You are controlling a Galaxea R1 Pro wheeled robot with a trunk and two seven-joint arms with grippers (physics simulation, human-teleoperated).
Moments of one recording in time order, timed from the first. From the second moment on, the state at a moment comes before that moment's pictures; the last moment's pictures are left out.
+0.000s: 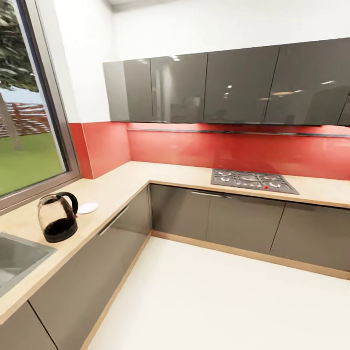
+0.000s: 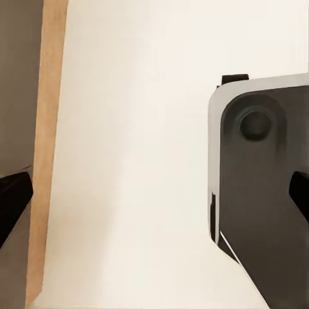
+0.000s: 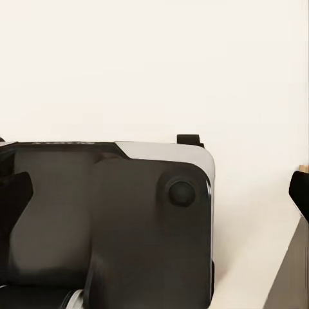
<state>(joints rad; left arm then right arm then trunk) -0.06 0.07 -0.01 -0.06 -0.07 -0.06 0.15 -0.17 -0.03 -0.20 -0.08 0.16 -0.04 0.13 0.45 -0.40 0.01</state>
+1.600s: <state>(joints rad) -0.06 0.07 -0.01 -0.06 -0.07 -0.07 0.15 -0.17 -0.02 -0.20 -0.08 0.16 -0.04 0.13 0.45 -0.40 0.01</state>
